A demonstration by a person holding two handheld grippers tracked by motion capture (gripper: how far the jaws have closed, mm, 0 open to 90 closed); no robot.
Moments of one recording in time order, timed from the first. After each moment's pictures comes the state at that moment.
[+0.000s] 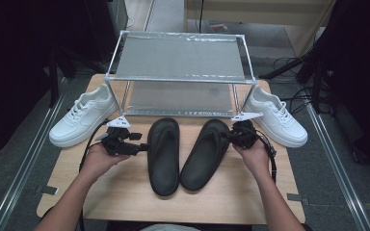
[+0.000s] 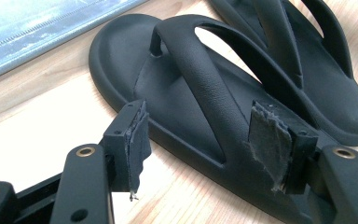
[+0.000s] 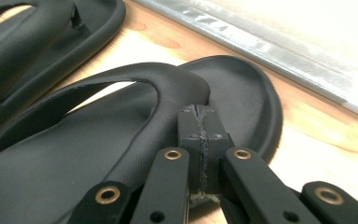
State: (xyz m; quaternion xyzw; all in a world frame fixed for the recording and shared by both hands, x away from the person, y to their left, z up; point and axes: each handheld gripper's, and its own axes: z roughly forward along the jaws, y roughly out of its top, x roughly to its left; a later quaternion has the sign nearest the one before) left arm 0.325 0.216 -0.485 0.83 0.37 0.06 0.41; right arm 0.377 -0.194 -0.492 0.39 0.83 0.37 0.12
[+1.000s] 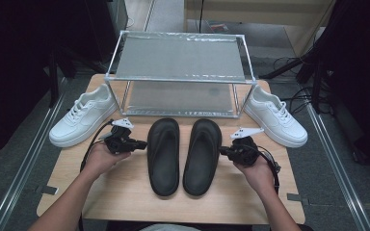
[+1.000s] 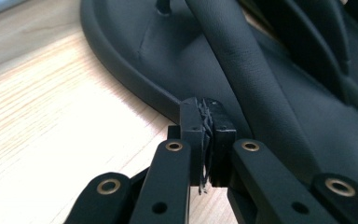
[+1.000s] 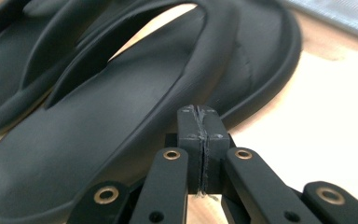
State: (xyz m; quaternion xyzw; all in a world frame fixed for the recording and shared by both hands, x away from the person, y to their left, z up) left arm 0.344 0.215 -0.509 0.86 0.37 0.01 0.36; right arm 0.320 -0.193 -0.491 0.38 0.85 0.36 0.09
